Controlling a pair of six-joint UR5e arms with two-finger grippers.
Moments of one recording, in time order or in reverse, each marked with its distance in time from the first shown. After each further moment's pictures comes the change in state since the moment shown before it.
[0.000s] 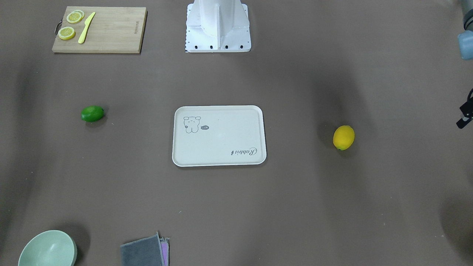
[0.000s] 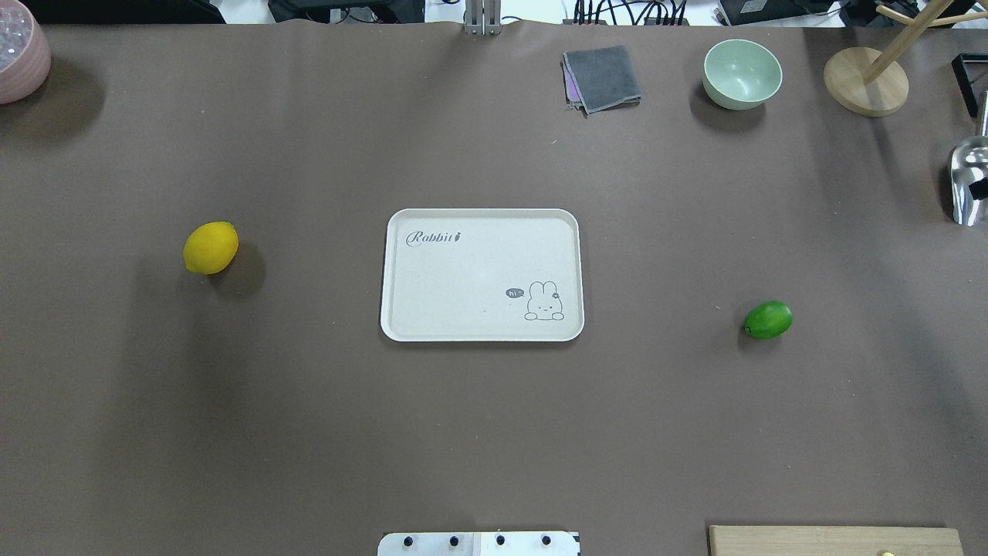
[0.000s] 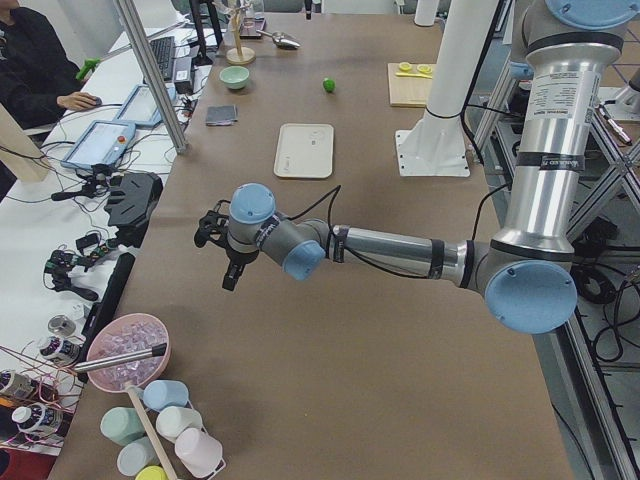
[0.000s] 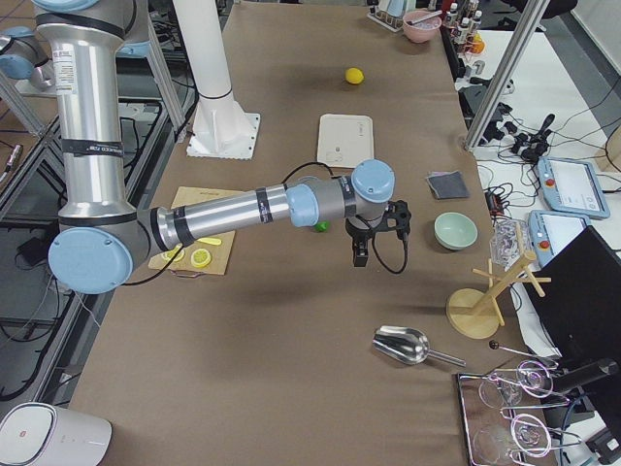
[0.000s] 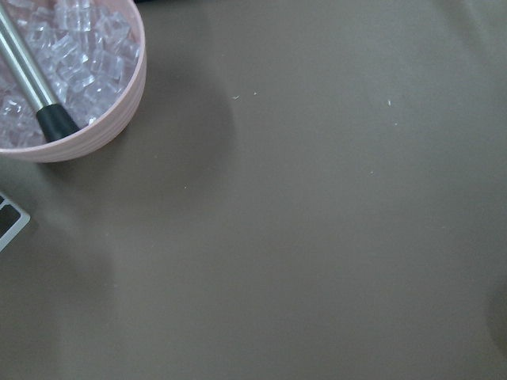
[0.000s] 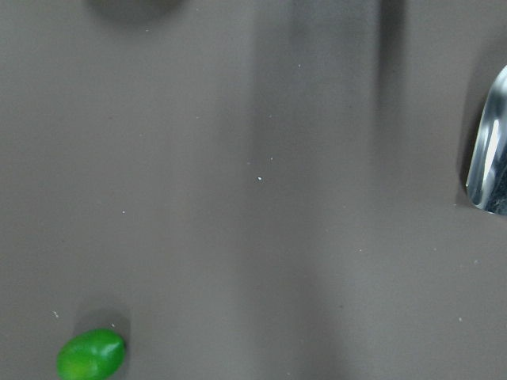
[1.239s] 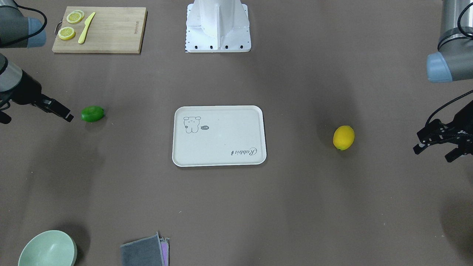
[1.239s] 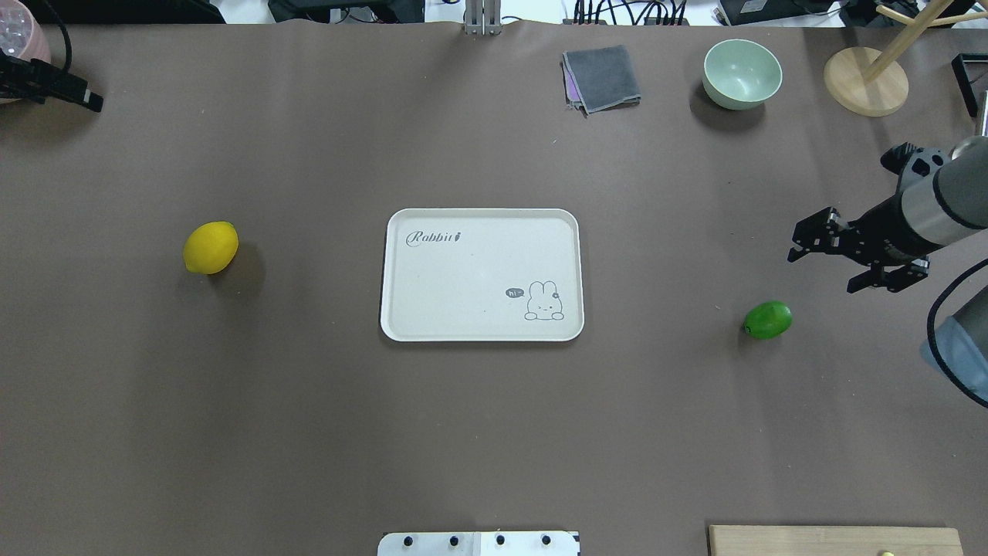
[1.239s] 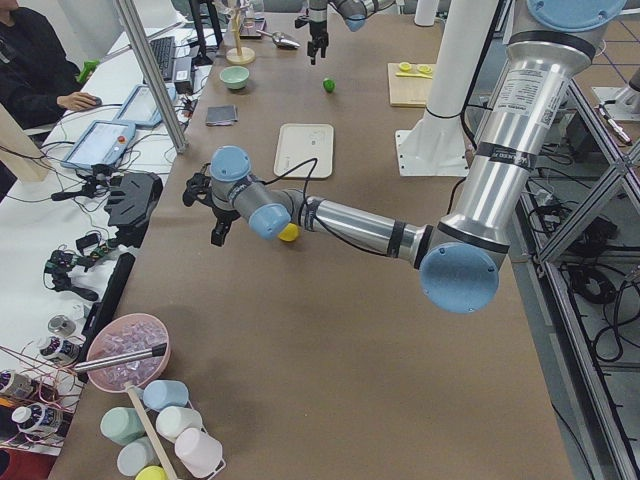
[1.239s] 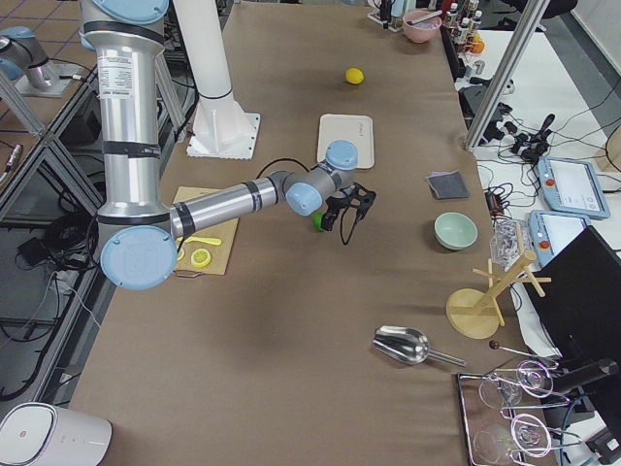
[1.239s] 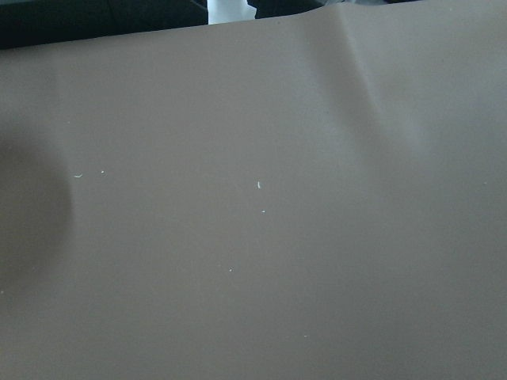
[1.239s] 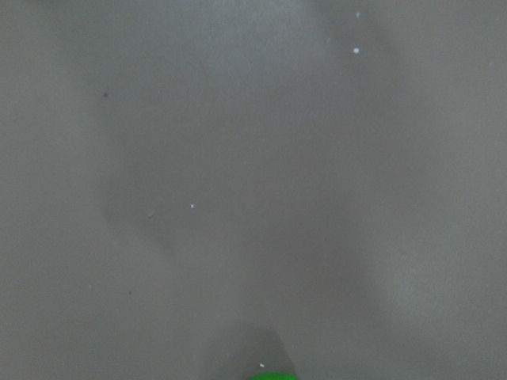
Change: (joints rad) left arm 0.110 -0.181 0.055 0.003 0.000 -0.137; right arm -0.460 -0.015 0.028 0.353 -0.242 1.027
